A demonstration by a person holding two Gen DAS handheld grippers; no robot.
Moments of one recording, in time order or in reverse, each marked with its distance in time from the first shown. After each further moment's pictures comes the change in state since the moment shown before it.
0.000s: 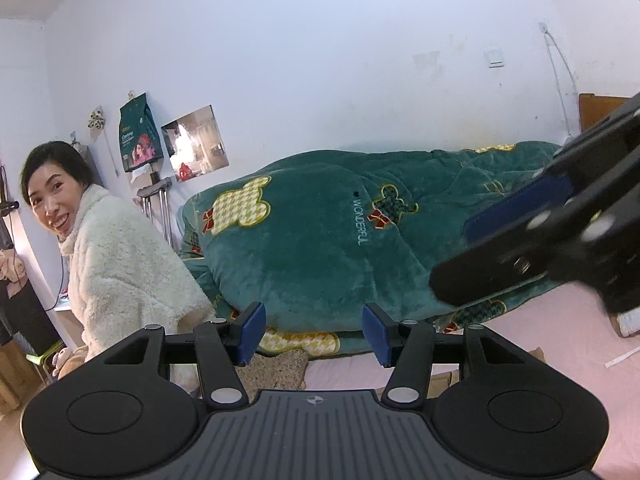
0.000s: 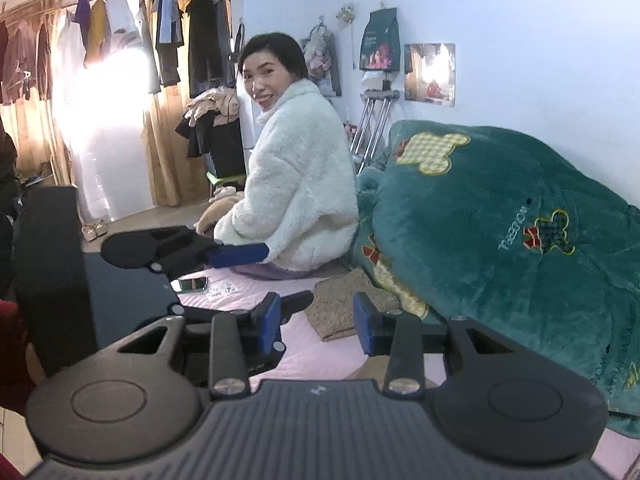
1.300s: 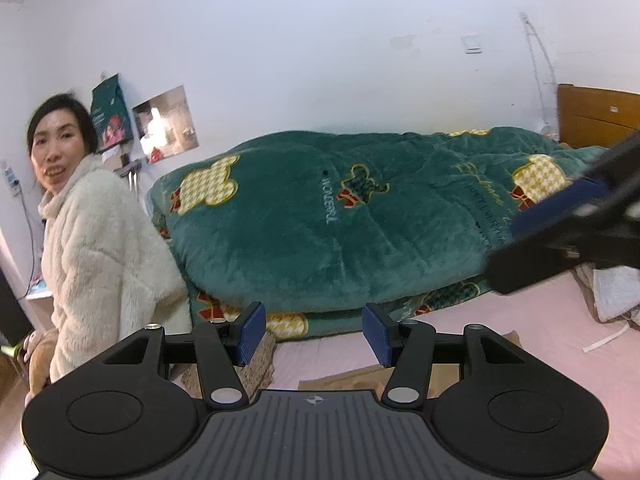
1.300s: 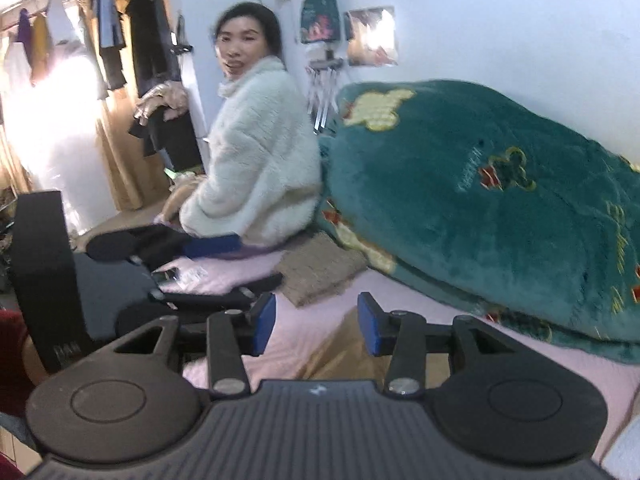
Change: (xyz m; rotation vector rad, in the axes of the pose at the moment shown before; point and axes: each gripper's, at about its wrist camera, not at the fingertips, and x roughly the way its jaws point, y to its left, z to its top) left arm 0.011 -0.004 -0.028 0.001 0.032 -0.114; right arm -0.016 -0.004 -0.027 0.141 0.051 -0.095
